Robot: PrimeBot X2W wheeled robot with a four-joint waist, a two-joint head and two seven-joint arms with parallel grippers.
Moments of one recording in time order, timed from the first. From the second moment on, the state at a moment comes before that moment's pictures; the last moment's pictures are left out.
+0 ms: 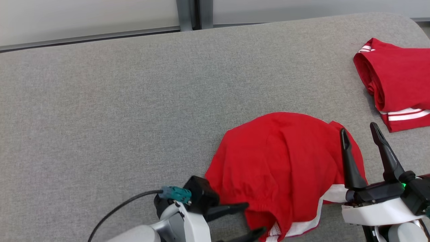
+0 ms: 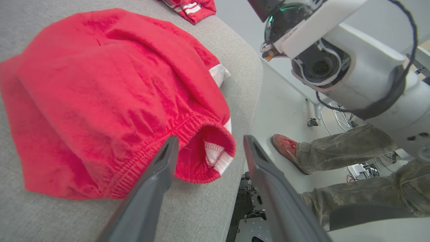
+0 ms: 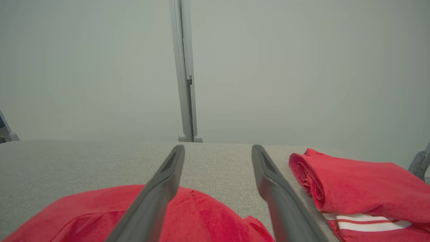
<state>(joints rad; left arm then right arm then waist) -0.47 0.47 -1.07 -0.15 -0.97 -0.13 0.26 -0.06 -0.15 0.10 0.00 0.17 0.13 -0.26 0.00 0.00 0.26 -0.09</state>
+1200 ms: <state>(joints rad) -0.57 0.36 -1.28 -0.04 -0.62 -0.13 0.25 -0.11 -0.18 0.07 -0.02 0.17 0.13 -0.26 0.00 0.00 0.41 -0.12</state>
